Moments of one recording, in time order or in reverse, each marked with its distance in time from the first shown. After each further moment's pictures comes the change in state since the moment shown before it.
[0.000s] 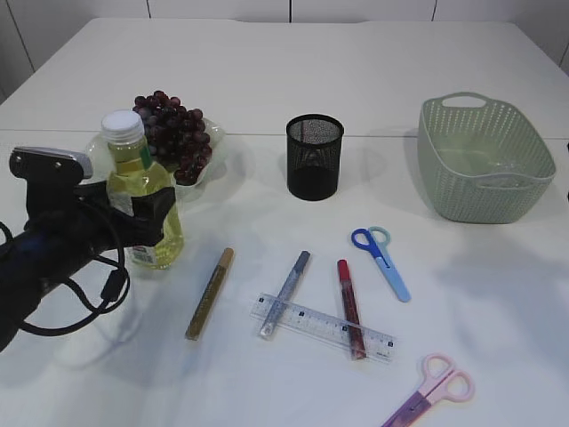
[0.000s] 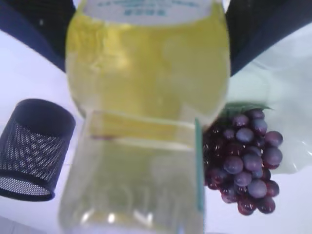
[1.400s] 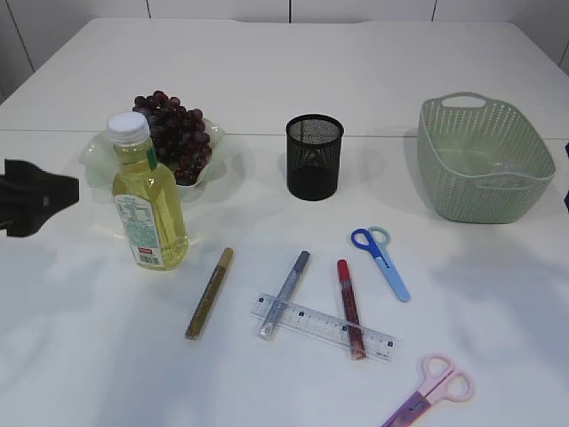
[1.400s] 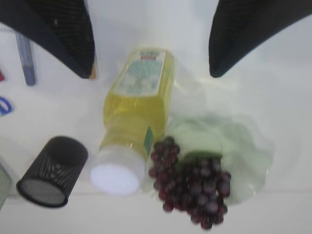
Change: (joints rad) left arm 0.025 -0.834 0.048 -0.011 1.120 -0.092; right arm 0.000 0.000 0.000 0.025 0.020 -0.001
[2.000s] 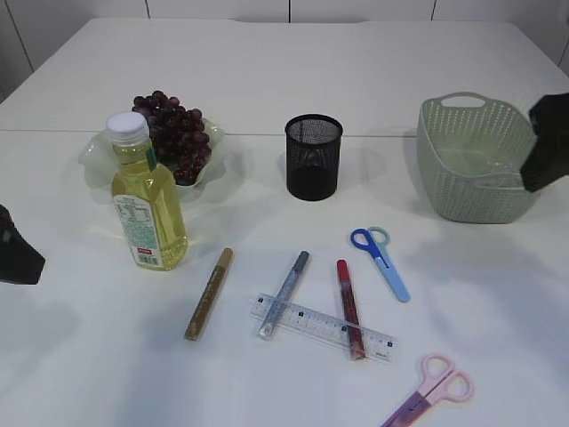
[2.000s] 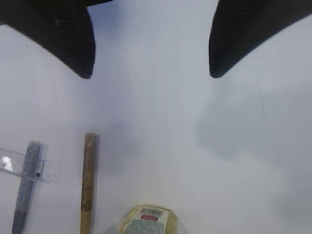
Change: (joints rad) left arm 0.000 -0.029 -0.233 -0.112 0.815 0.010; right arm 0.032 0.030 -0.046 0.111 -0.059 -0.005
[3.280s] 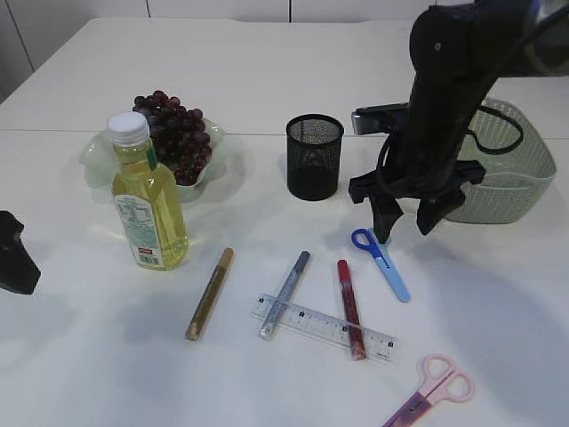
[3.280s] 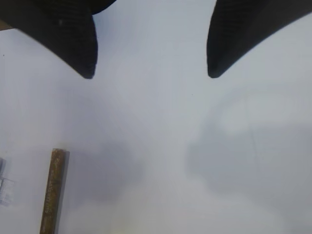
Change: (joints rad) left arm 0.101 0.152 -0.072 -0.047 0.089 0.097; right arm 0.192 0.697 -0.421 -0.047 0.043 0.025
